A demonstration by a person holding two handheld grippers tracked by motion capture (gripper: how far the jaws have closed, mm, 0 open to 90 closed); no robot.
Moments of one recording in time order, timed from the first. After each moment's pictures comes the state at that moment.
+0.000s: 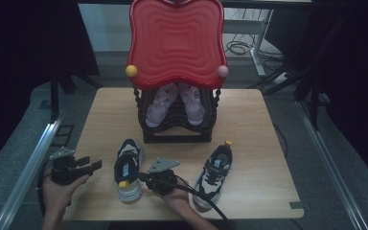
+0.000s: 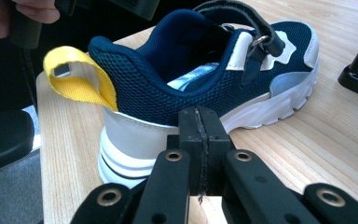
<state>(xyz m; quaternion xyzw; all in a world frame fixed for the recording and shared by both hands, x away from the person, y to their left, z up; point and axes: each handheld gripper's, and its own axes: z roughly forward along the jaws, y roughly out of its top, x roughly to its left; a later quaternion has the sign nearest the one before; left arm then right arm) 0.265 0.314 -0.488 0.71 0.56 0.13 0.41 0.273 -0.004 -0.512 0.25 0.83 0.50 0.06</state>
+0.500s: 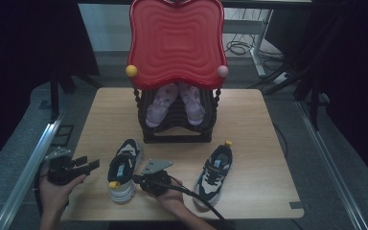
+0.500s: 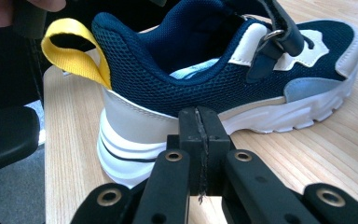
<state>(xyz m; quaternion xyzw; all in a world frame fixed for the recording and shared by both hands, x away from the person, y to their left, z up) 0.262 0.321 -0.485 0.70 0.56 0.13 0.42 0.274 0.015 -0.519 0.23 0.84 0.50 0.04</state>
